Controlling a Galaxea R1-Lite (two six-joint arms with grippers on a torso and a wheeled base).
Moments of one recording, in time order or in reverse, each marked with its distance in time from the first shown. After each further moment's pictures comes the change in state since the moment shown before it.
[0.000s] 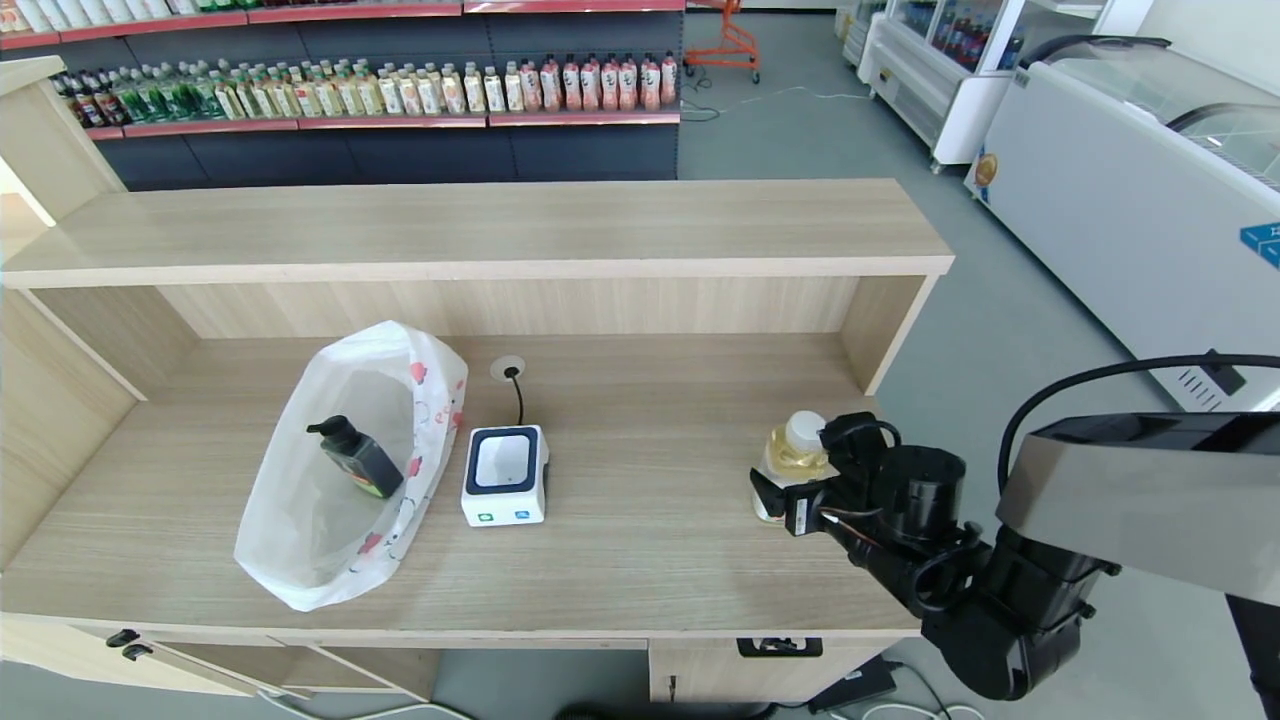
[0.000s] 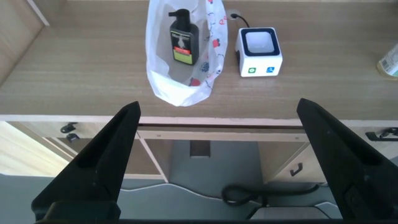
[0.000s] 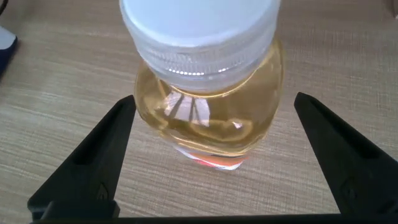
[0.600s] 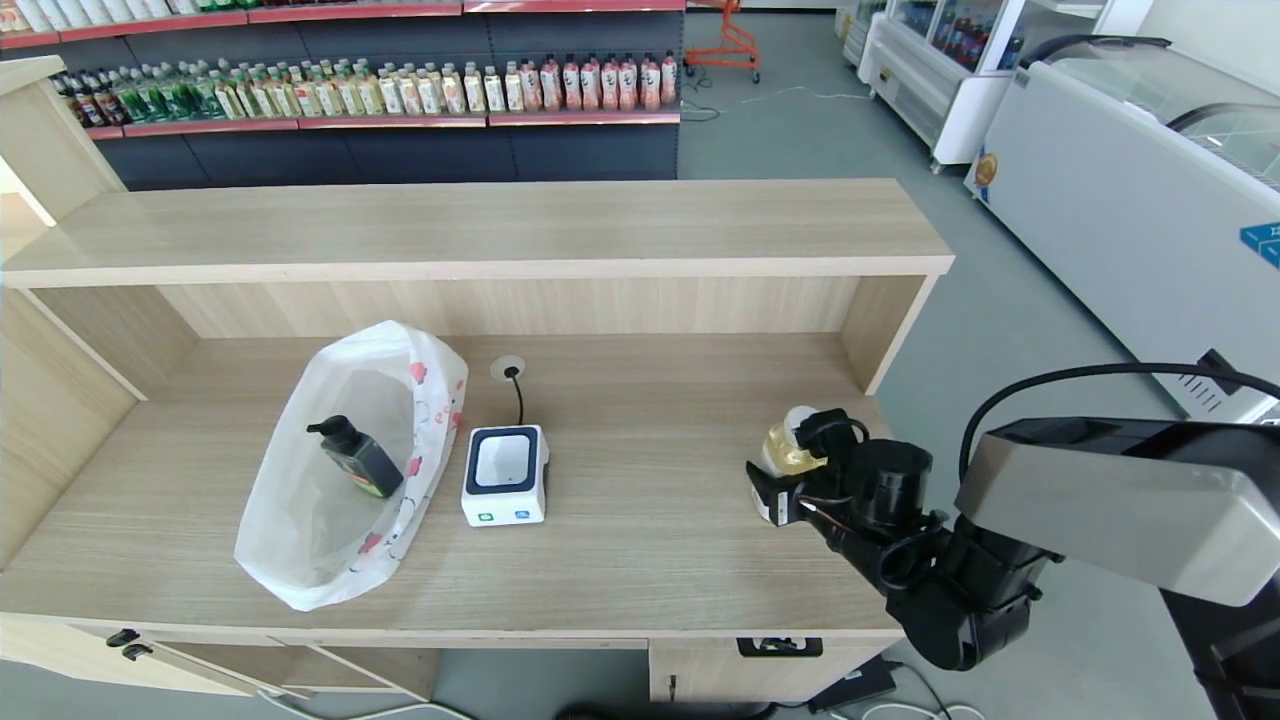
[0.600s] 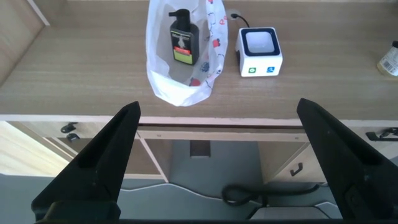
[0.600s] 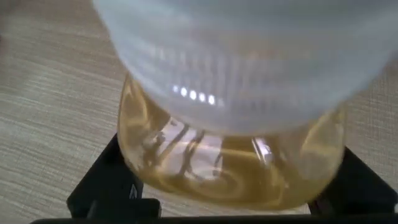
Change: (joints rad) left arm 0.000 0.000 0.000 0.000 0.000 0.000; right arm -0.015 0.097 -0.151 0.029 0.031 -0.067
